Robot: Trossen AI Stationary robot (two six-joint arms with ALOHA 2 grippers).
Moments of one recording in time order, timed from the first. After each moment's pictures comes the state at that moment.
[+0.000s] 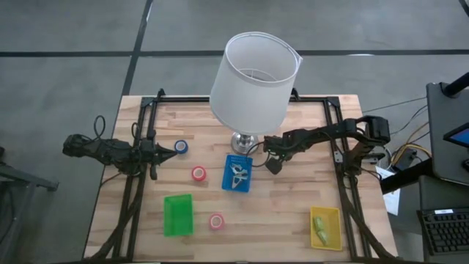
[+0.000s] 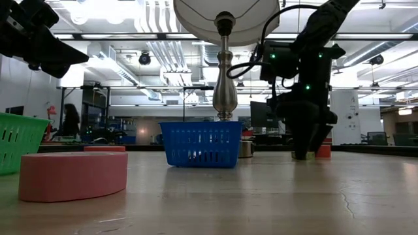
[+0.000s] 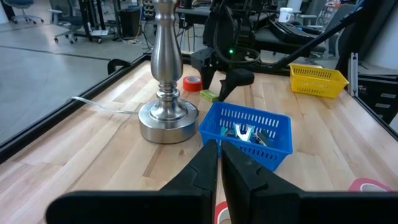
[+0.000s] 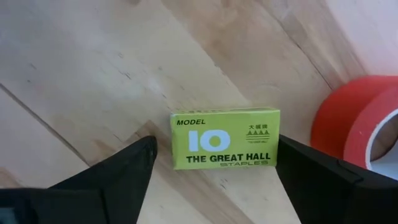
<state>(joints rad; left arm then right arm) -0.29 0.05 0.26 -0.47 -0.45 -0.16 -0.15 1.71 0.88 -0.62 0.10 0.61</state>
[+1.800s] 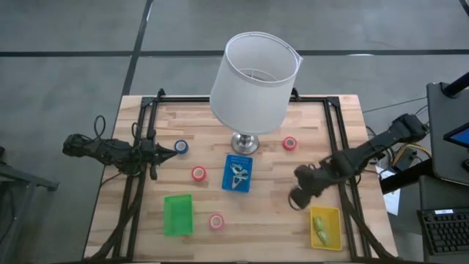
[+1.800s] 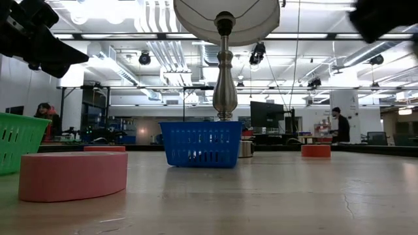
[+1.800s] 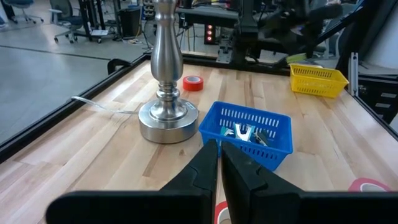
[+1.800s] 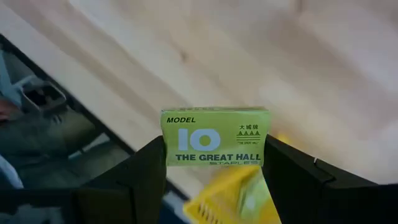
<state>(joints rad) -0.29 0.05 0.26 -0.47 -0.45 -0.16 0.49 1.20 0.88 -0.82 -0.17 1.53</state>
